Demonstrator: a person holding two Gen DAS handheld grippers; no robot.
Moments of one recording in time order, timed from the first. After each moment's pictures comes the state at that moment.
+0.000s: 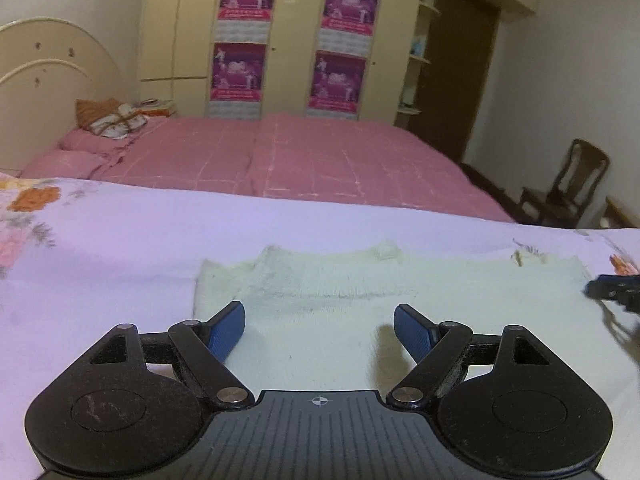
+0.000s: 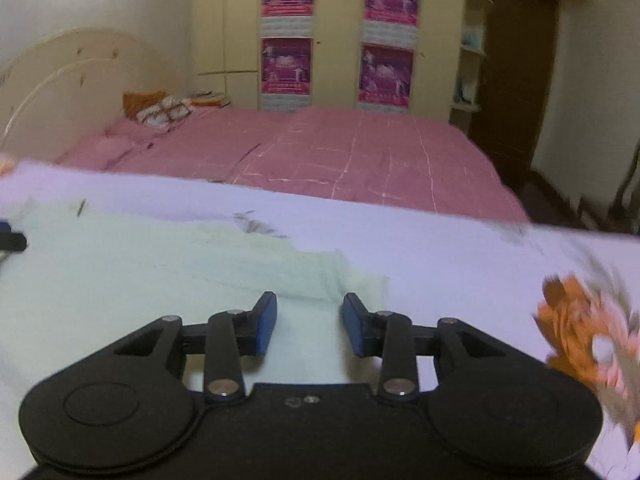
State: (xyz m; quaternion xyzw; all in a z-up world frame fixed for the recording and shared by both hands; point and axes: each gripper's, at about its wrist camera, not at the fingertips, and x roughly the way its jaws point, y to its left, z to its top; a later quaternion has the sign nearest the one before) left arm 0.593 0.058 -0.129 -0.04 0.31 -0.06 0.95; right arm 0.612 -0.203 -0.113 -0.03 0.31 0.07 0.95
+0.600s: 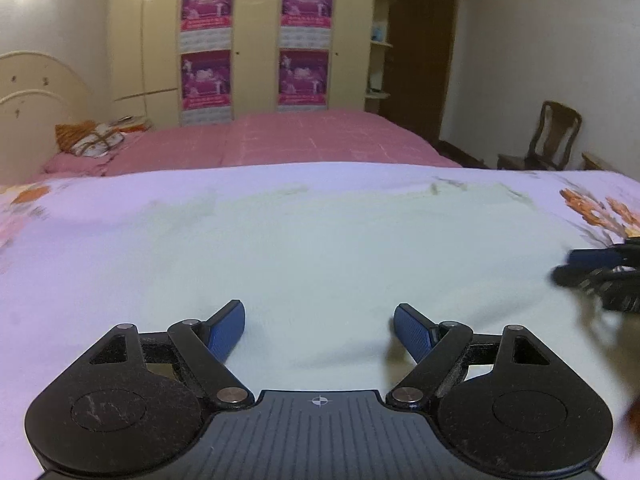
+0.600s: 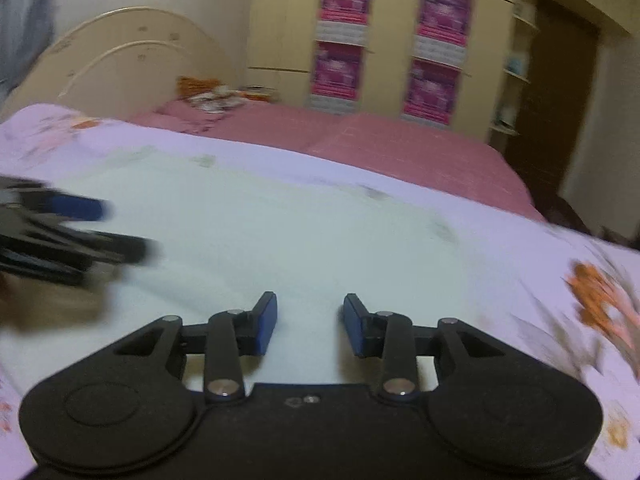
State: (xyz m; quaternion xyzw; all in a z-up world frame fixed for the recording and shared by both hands) left arm 0.509 0.024 -0.141 0.00 0.30 -0.10 0.95; right arm 0.520 -0.152 -0.120 -0.09 0.30 0.09 0.94
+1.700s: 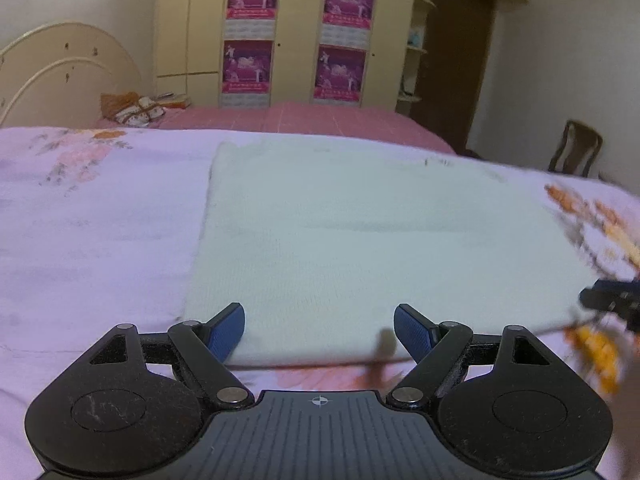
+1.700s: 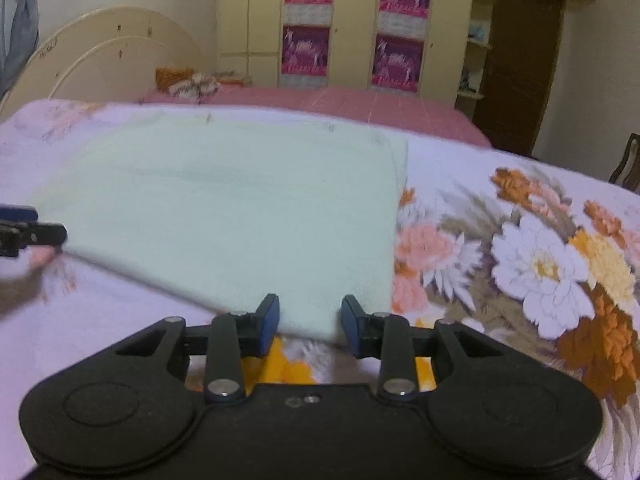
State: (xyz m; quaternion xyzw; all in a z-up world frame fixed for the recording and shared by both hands) left arm 0.395 0.025 -0.137 -0.04 0.31 -0.05 0.95; right arm 0.411 -0.158 -0.109 -0.05 0.31 0.07 0.95
